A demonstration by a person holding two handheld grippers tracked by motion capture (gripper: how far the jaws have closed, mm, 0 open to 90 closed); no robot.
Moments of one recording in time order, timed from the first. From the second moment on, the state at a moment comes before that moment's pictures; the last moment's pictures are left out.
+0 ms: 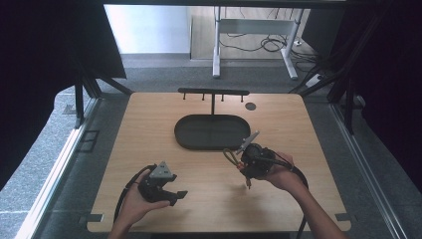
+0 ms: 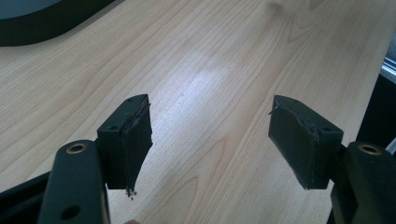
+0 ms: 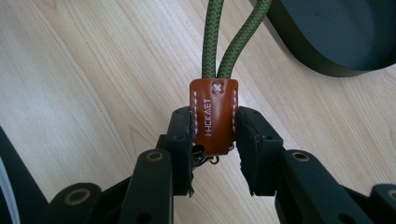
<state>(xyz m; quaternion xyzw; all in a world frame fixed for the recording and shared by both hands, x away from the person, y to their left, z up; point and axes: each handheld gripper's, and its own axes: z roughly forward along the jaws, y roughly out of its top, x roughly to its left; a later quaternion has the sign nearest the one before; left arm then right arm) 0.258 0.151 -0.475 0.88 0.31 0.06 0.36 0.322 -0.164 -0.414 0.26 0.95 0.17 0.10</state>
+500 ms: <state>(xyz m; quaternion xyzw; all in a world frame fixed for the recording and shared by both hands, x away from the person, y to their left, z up) 0.258 0.151 -0.476 0.88 0.31 0.06 0.36 0.328 -0.169 -0.403 0.26 0.94 0.17 0.10</state>
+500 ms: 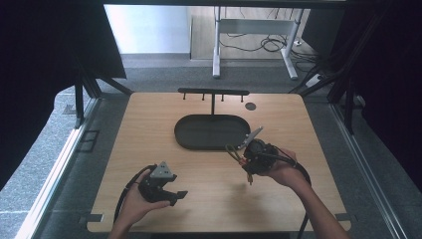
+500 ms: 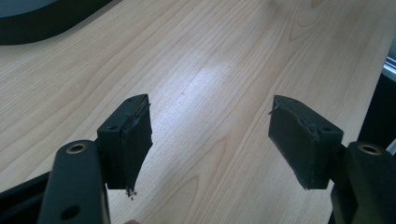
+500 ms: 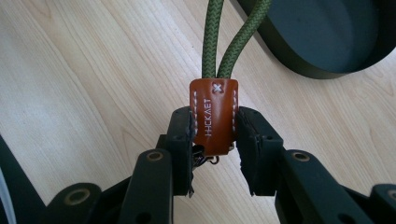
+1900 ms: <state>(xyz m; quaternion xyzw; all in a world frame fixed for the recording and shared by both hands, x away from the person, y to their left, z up) 0.258 0.148 -0.478 0.88 0.30 0.06 0.35 0.376 -0.160 -0.382 0.29 0.94 0.18 0.11</state>
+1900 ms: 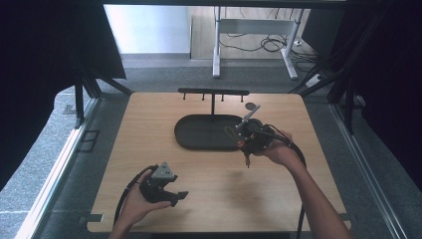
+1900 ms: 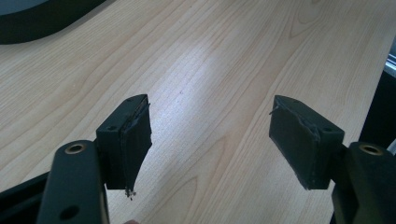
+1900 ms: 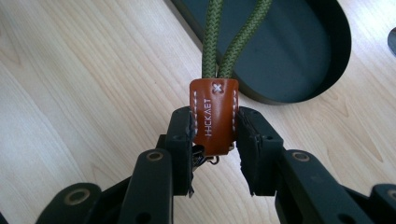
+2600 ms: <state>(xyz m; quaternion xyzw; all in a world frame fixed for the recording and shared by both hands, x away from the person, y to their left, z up) 0.259 0.148 -0.479 0.88 0.30 0.06 0.35 0.394 -0.148 -0.376 0.29 0.94 0.17 0.11</state>
